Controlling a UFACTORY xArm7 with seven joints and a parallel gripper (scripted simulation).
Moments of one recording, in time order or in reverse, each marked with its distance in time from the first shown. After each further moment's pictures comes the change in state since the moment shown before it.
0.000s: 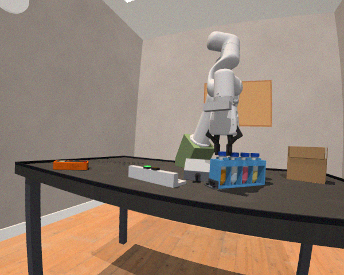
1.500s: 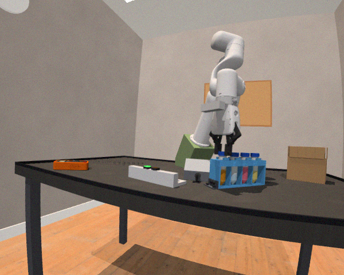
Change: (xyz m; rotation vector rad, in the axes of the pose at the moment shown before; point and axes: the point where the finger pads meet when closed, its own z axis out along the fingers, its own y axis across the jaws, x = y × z) arm 0.000 0.000 0.000 -0.036 0.018 0.381
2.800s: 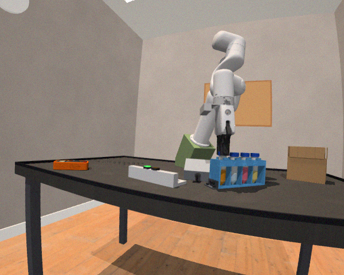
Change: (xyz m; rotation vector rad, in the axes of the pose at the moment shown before) arm 0.000 0.000 0.001 0.034 -0.036 0.538
